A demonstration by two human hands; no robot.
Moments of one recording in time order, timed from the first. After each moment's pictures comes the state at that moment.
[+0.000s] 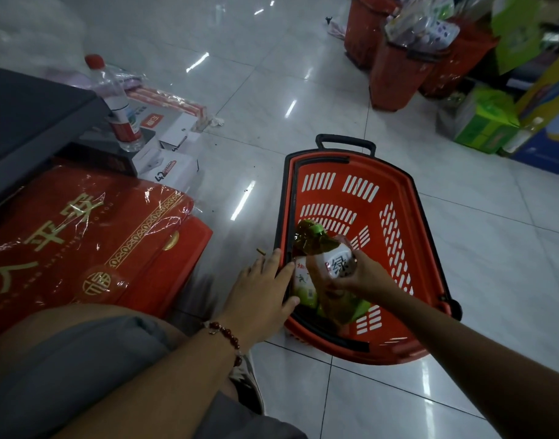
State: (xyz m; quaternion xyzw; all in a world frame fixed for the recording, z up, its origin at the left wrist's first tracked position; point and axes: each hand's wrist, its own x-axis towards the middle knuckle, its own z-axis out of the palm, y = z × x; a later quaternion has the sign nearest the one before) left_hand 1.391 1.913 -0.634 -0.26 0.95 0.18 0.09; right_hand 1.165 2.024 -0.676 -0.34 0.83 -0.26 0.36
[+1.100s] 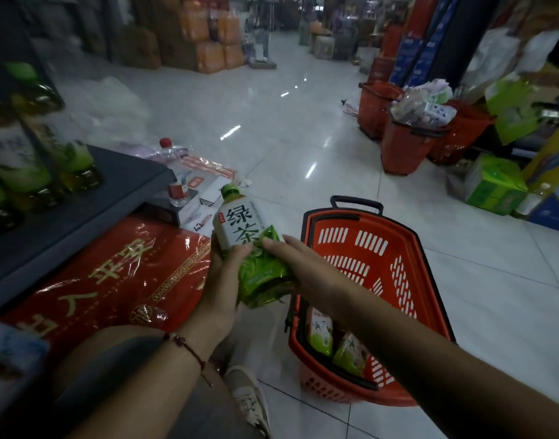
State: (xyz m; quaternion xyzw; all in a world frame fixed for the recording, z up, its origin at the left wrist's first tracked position) left_hand 1.441 1.881 -0.542 -0.33 0.46 0.72 -0.39; right_hand 1.313 1.957 -0.489 -0.33 0.59 -0.49 0.55
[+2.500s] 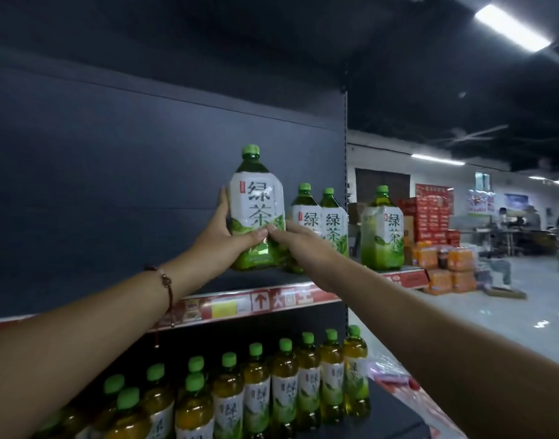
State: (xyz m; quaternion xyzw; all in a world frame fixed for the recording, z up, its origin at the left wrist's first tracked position) left_hand 1.788 1.869 -0.115 -0.41 0.67 0.15 -0.61; right_hand 1.627 1.831 -0.115 -0.73 0.27 -0.46 0.43
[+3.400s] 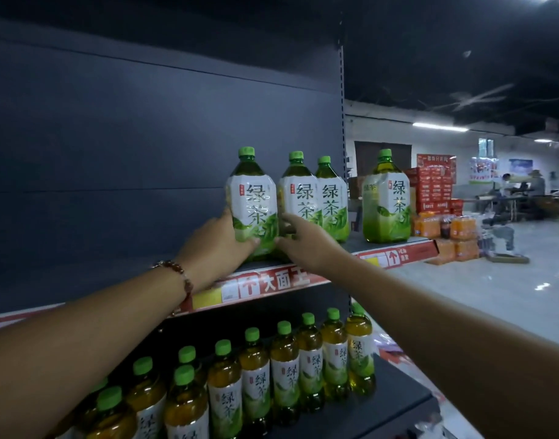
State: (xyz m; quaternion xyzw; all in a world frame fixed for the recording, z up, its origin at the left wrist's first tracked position) left_hand 1.784 1.822 -0.136 -0.67 0.65 -0.11 -0.33; right_hand 1.614 1.779 -0.144 -0.81 0.40 -0.39 0.15
